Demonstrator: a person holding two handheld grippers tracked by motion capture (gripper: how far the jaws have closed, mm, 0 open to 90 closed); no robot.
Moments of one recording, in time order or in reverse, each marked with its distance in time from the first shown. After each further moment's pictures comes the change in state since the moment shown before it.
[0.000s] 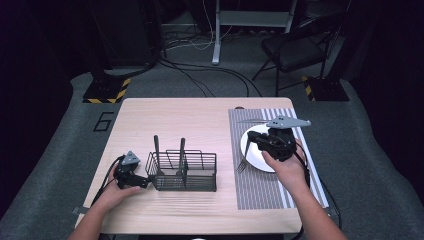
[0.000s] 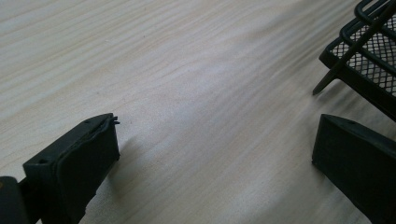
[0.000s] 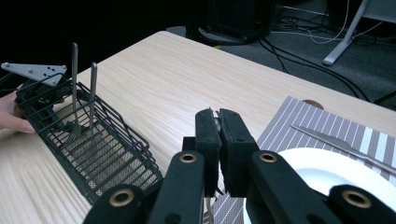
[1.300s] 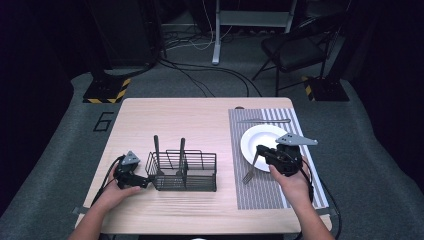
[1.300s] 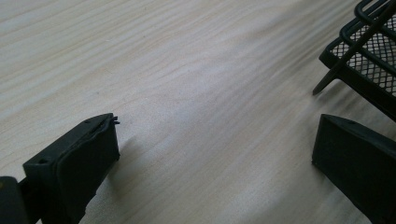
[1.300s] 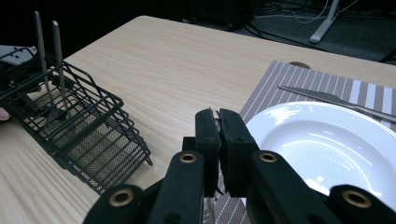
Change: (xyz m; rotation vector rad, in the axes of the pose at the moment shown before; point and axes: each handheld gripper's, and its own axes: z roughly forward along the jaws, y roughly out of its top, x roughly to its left) left arm 0.000 0.000 0.000 0.001 0.000 -0.001; right arm -0.013 -0.054 -0.002 0.011 -0.056 0.082
